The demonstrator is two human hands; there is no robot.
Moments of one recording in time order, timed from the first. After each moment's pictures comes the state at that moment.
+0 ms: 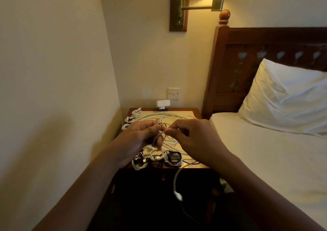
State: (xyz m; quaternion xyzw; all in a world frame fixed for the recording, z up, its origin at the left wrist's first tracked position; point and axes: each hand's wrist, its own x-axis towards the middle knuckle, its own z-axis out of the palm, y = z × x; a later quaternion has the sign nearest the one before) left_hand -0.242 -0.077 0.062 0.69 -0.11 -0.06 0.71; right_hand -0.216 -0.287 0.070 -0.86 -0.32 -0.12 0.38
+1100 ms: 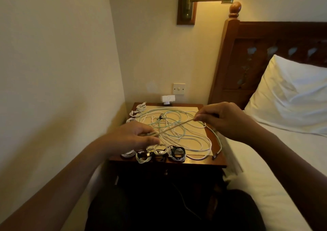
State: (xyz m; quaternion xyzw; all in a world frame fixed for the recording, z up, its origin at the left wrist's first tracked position) left_hand -0.241 -0.040 0.059 0.90 -0.13 -0.08 0.40; right_hand -0.169 -0.342 0.092 -0.89 -0.33 -0.05 0.32
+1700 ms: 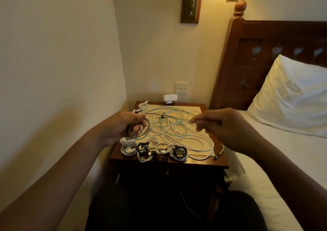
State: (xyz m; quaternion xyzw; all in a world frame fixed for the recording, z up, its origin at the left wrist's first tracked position) left_hand -0.217 -0.012 0.055 0.76 0.00 -0.08 0.65; right_hand -0.196 -0.333 0.086 -0.85 -0.35 -0.05 0.40
